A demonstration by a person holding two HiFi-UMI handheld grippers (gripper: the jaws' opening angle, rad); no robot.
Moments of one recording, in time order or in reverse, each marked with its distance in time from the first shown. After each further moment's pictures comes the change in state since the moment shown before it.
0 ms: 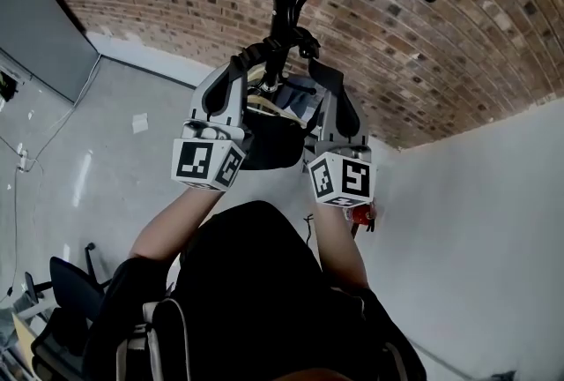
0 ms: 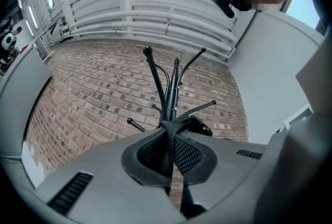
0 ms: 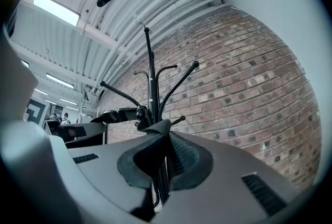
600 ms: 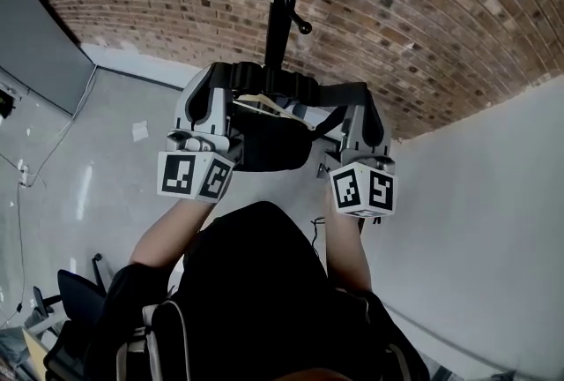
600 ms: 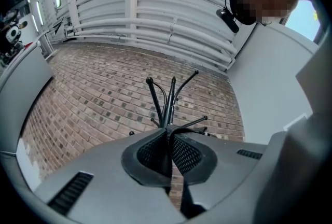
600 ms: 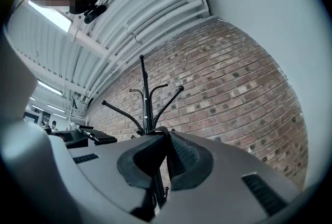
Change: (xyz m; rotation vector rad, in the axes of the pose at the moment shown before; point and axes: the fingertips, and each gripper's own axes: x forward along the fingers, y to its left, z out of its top) left arm -0.029 0.007 0.041 -0.040 -0.061 -0.014; right arm -0.043 -0.018 0.039 0.064 -0.080 -0.111
